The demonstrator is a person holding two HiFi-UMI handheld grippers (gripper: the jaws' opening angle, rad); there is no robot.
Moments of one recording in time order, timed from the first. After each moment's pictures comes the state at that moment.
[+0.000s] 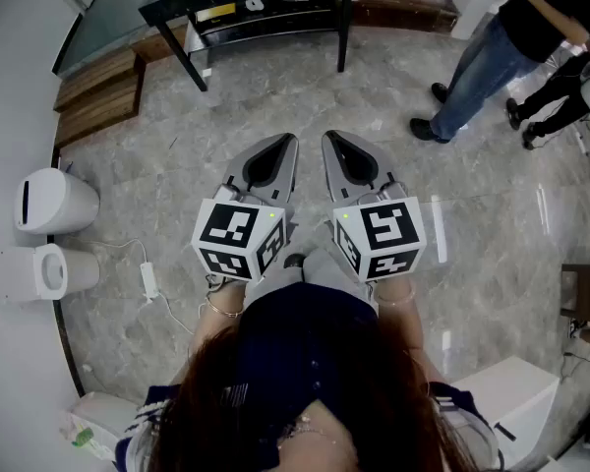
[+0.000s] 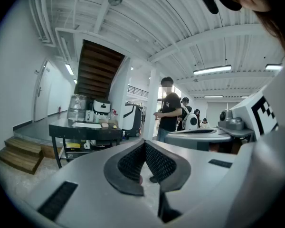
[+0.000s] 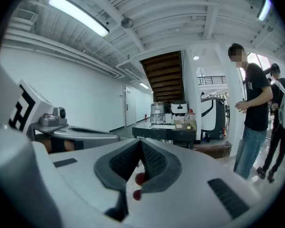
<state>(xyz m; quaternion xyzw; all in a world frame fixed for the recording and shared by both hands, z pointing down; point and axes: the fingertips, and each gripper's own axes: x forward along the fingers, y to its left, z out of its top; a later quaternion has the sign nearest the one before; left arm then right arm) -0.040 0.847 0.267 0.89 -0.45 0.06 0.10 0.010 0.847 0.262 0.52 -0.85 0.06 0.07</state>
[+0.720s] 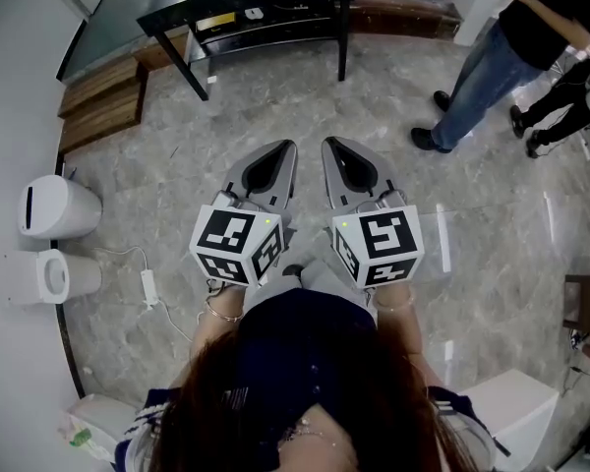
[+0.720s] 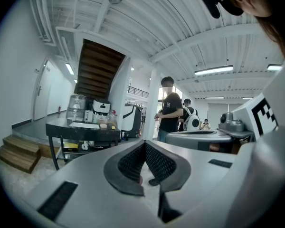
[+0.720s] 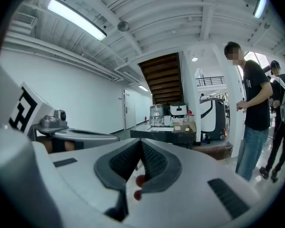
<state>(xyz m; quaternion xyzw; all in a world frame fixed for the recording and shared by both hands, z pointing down) -0.002 0.822 0.274 0.89 -0.45 0.05 0.10 0.051 0.823 0.268 0.52 -0.85 0.05 0.05</state>
